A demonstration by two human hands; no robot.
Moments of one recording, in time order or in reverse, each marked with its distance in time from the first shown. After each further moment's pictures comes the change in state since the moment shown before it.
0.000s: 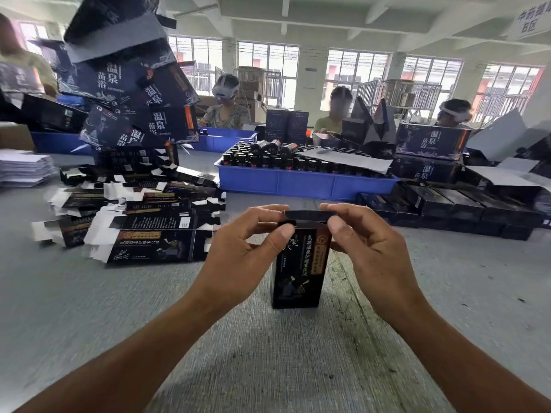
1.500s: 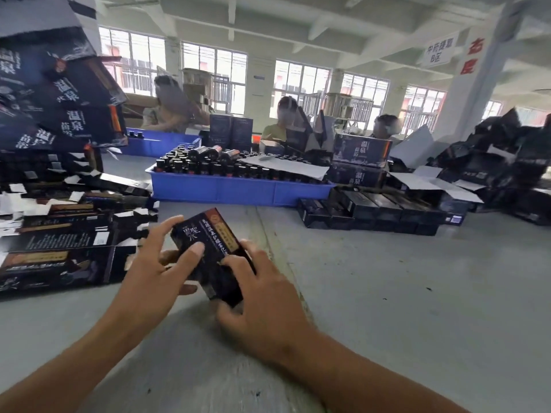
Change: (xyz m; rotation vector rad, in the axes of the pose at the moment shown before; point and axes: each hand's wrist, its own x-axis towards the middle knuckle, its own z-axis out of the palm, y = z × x) left_hand 0.001 -0.022 0.006 -0.046 0.123 -0.279; right_hand -0.027 0.042 0.026 -0.947 -0.281 -0.127
